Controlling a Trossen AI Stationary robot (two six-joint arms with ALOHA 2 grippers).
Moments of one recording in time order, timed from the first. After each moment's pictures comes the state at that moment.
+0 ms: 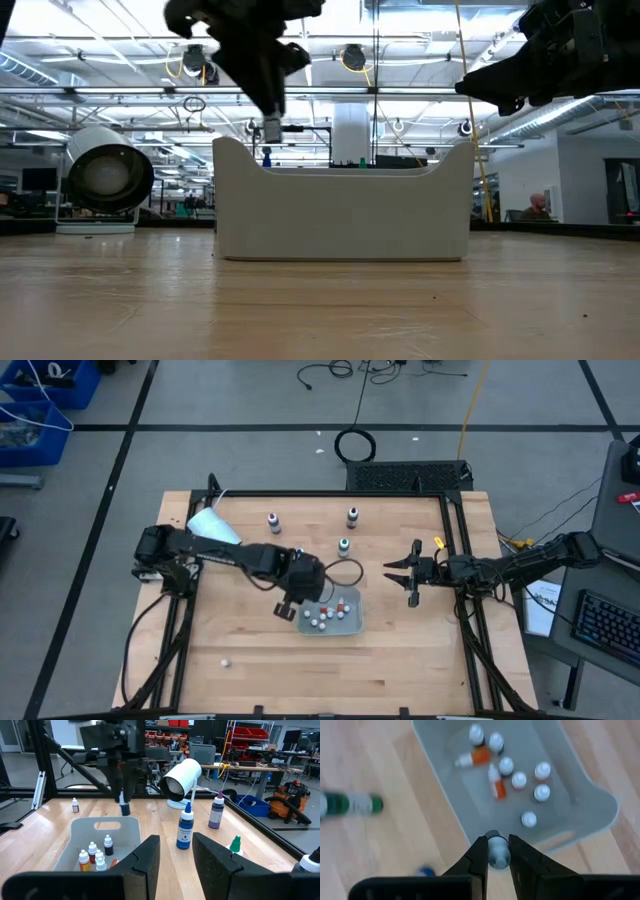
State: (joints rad) left arm -0.12 1.76 1.49 -0.91 -0.01 0.33; right arm 0.15 0.69 0.12 0.53 0.28 -0.02
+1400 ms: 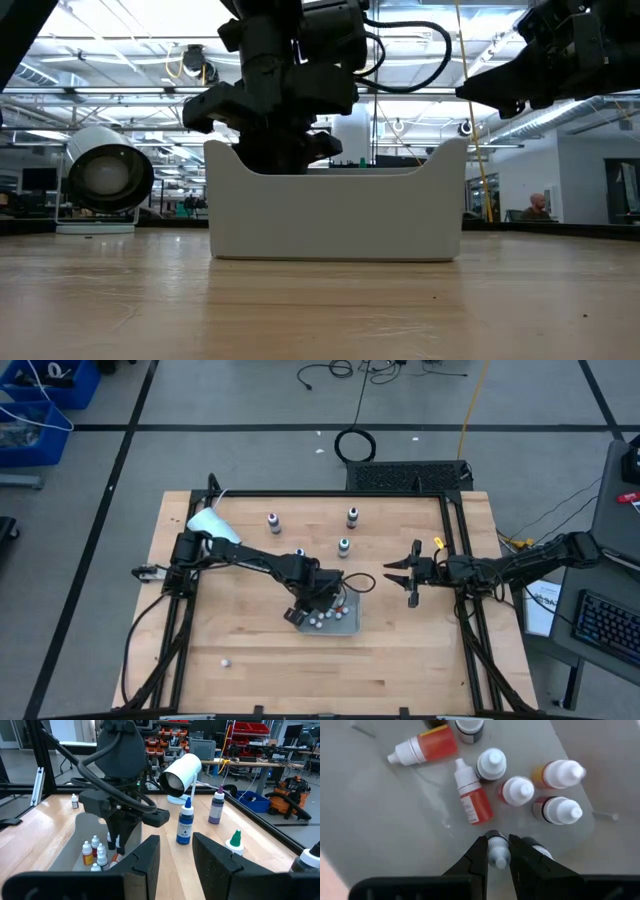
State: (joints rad) left arm -0.06 2.03 1.49 -0.80 0.16 0.49; right arm 0.15 0.69 0.12 0.51 0.29 -0.01
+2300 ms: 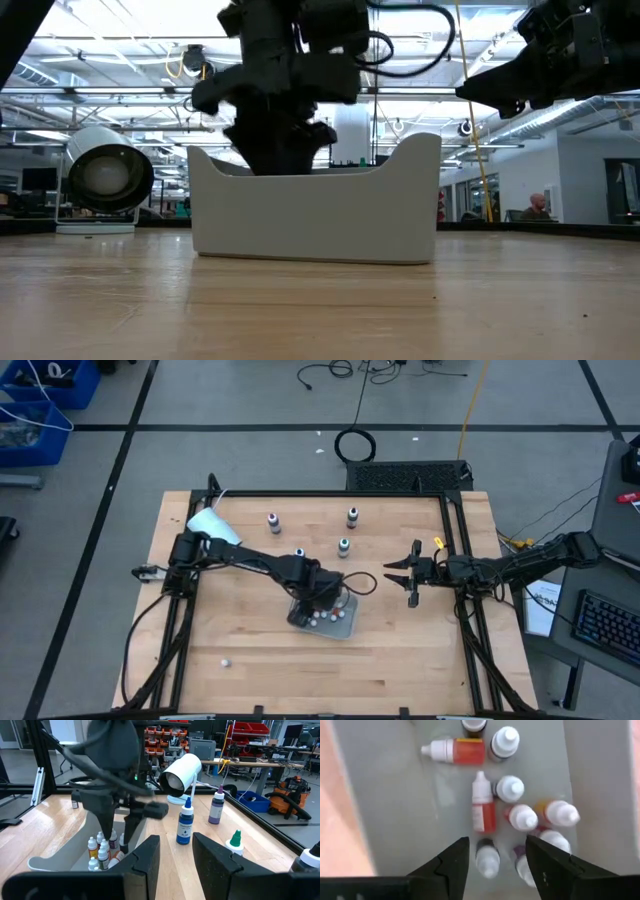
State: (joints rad) left arm -0.08 2.02 1.53 -0.85 0.12 0.34; right arm 0.15 0.69 0.12 0.51 0.29 -0.01
